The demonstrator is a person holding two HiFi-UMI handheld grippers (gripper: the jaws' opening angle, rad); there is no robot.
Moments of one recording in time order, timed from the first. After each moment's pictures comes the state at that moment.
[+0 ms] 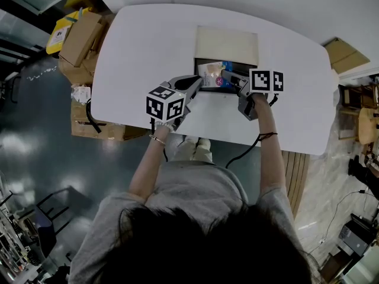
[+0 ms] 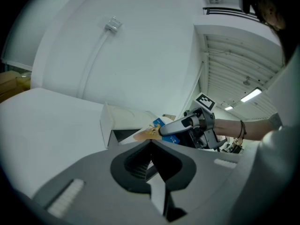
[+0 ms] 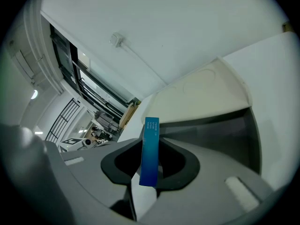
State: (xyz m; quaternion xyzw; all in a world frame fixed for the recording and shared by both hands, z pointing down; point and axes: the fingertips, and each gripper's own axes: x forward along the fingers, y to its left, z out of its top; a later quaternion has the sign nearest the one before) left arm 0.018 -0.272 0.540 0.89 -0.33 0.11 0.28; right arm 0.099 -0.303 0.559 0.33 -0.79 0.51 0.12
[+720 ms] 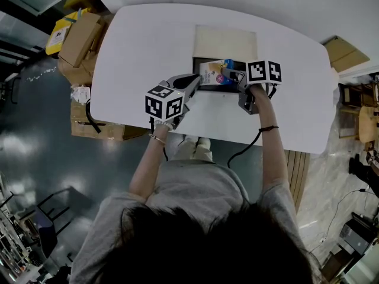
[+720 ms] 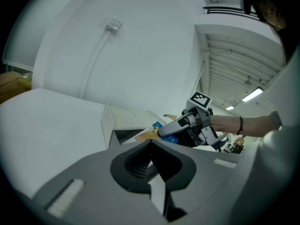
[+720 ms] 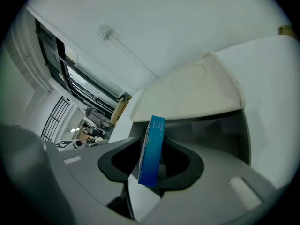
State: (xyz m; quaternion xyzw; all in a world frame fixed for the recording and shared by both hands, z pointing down) left arm 0.013 -0.276 0.542 0.89 -0.34 0.11 0.28; right arm 0.107 -0.312 0.578 0.35 -0.75 0.53 0.17
